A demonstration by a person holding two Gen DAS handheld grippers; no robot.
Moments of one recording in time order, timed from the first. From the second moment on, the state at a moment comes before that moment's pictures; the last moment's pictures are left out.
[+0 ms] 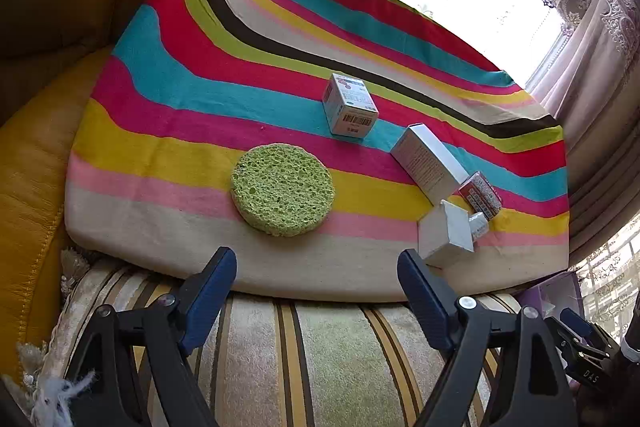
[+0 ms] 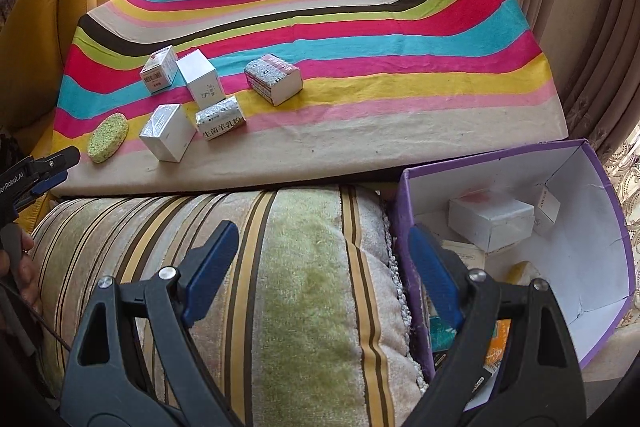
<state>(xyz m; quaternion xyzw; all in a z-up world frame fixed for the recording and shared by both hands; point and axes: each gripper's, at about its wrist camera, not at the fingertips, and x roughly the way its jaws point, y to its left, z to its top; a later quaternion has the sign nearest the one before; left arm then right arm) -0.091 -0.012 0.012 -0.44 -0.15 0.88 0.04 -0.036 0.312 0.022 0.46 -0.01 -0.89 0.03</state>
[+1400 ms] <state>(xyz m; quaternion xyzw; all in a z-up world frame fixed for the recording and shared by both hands) -0.167 0.000 -0.023 -0.50 -0.03 0.87 -0.01 -0.156 0.232 -0.018 0.48 0.06 -0.86 0.13</state>
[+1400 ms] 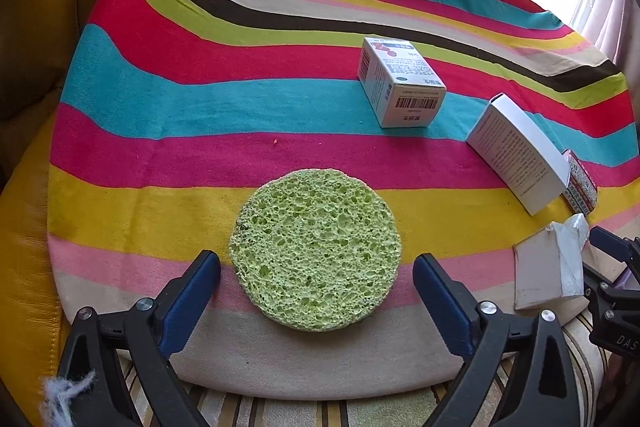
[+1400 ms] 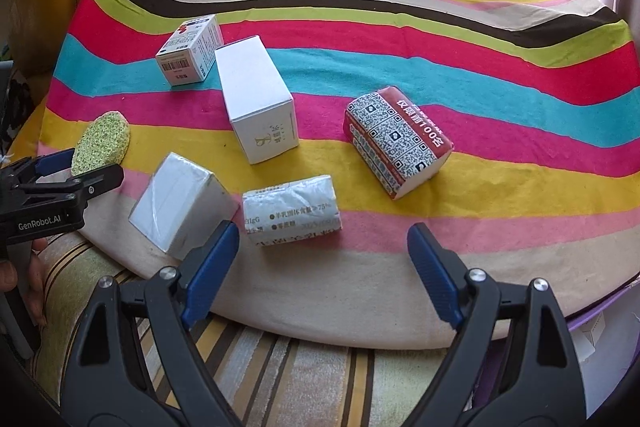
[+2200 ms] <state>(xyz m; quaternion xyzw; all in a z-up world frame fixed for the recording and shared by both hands) -0.163 0.017 -0.023 -0.47 0.00 0.88 -0.01 -0.153 0.226 -0.021 0.46 0.08 -0.87 0.13</state>
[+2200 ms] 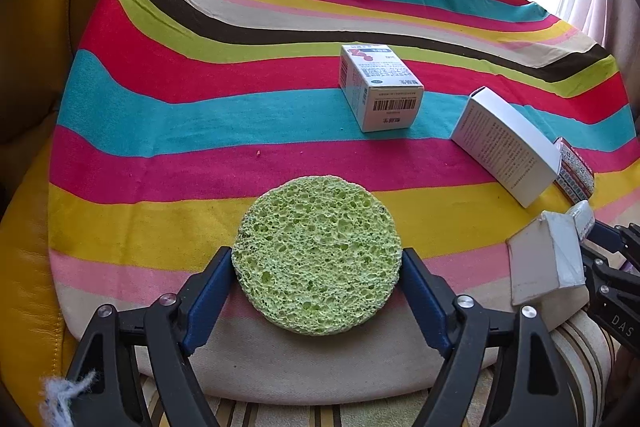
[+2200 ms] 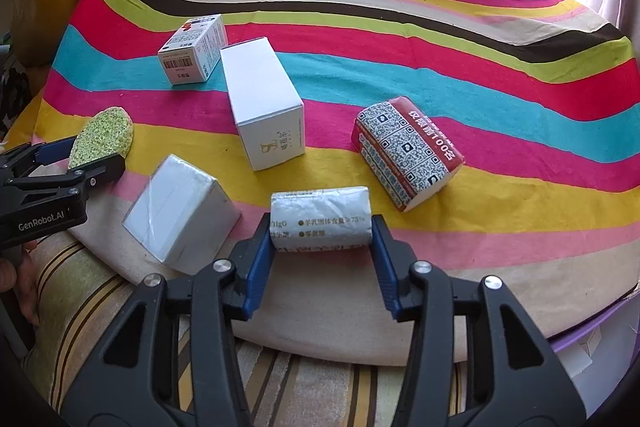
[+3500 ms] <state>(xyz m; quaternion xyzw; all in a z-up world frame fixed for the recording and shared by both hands) -0.038 0.117 0.038 -0.39 0.02 0.91 0.13 -0.049 0.293 0.017 0.43 0.02 -0.90 0.08</state>
